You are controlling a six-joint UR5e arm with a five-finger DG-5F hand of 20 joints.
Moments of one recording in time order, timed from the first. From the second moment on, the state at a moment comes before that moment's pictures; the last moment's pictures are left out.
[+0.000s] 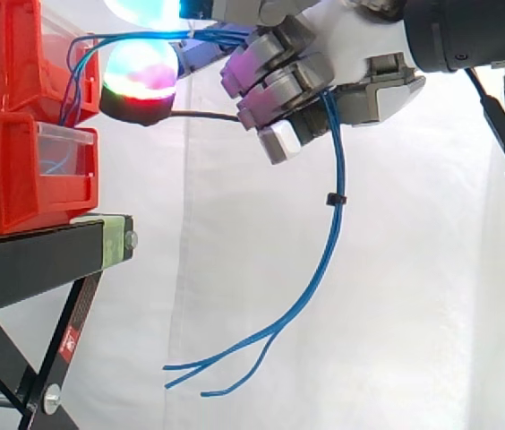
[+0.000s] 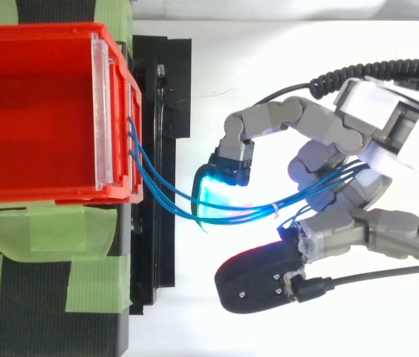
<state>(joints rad) 0.37 -1.90 -1.58 -2.81 -0.80 -0.37</state>
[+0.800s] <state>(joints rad) 0.35 -1.90 -1.58 -2.78 -0.80 -0.44</state>
